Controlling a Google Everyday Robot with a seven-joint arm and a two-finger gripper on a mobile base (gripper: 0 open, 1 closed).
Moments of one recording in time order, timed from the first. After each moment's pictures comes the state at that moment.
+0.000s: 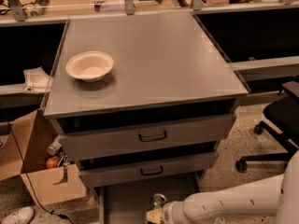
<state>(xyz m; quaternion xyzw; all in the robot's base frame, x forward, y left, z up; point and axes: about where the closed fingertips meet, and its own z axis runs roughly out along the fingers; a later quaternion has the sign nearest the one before) 0.383 -0.048 0.351 -0.08 0.95 0.25 0.16</state>
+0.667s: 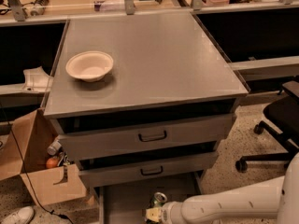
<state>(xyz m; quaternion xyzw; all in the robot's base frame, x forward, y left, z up) 0.390 -0.048 0.346 -0.05 0.95 0.24 0.17</state>
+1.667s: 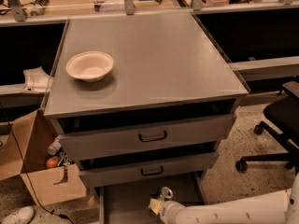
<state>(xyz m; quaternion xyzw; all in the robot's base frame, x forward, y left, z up) 0.424 -0.066 0.330 0.10 0.94 0.19 0.26</state>
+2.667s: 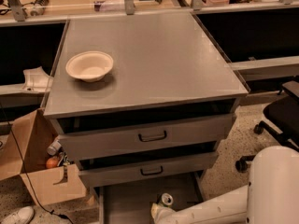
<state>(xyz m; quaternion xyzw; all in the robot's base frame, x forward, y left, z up) 0.420 -0.077 0.271 0.17 0.94 0.08 0.28</state>
